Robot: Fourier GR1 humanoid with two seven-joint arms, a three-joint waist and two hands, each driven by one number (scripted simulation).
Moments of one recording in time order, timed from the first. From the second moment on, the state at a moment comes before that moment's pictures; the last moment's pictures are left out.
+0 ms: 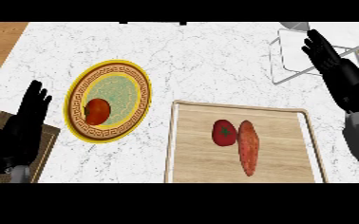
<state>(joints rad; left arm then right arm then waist) 0.04 0.45 -0.06 -1.61 0.28 0.34 0.09 -0.34 -0.54 0.06 -1.38 -0.26 0.06 -0.01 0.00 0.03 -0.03</state>
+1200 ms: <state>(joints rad) -0.15 0.33 -0.27 -1.47 0.13 0.22 0.01 0.18 -0.28 -0.08 -1.55 -0.20 -0.40 -0.21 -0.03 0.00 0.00</state>
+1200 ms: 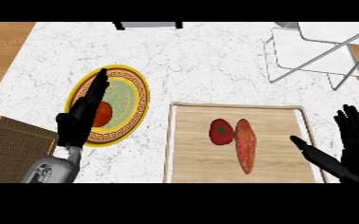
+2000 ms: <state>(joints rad) -0.19 0.29 -0.26 -1.41 0.10 0.19 -0.02 0.19 -0.67 0.14 -2.04 0.04 -0.20 0.55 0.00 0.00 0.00</state>
